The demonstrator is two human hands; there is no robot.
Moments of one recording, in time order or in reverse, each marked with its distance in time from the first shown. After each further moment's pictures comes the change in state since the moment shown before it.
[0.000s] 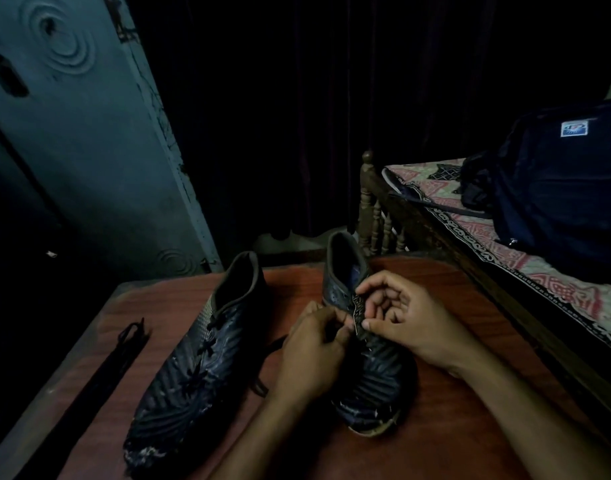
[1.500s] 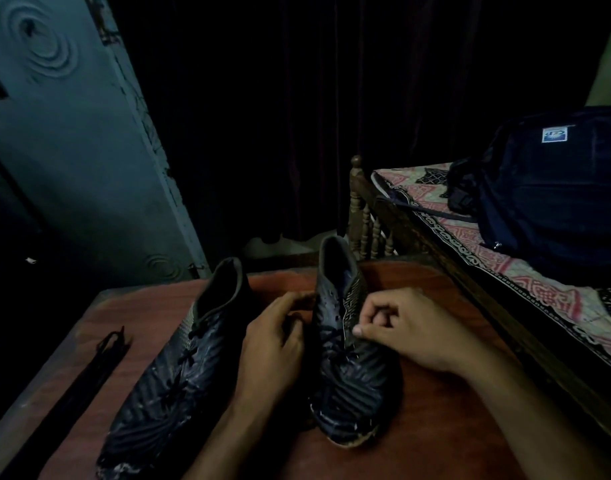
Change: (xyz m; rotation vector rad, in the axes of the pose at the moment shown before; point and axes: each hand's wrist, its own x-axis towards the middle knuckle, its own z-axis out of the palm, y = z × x) left_hand 0.000 -0.012 -0.016 -0.095 0.177 0.097; right_hand -0.008 -0.027 -0.017 -0.518 -0.063 0.096
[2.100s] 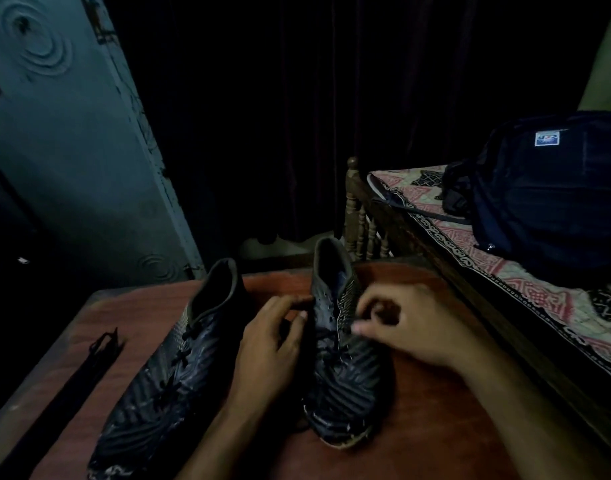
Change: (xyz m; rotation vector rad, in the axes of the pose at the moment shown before) left_hand 0.000 -0.003 0.002 0.006 0.015 0.061; right_hand 0.004 0.017 -0.006 -0.078 0.111 -0.031
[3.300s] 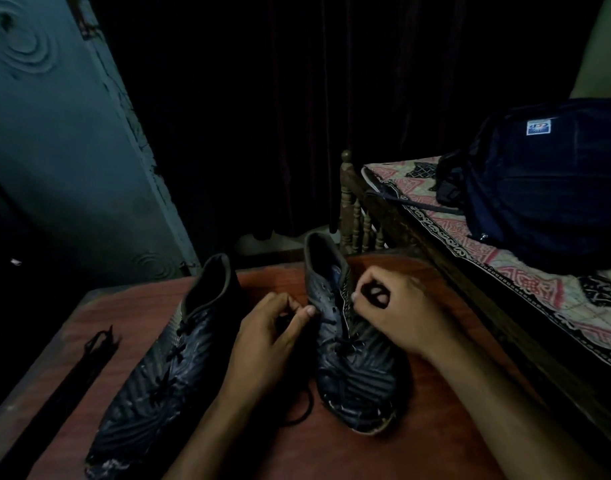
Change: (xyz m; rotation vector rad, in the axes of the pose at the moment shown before) left_hand 0.004 -0.005 -0.002 0.041 -0.060 0.015; right_hand 0.006 0.006 0.021 0.086 0.213 0.050
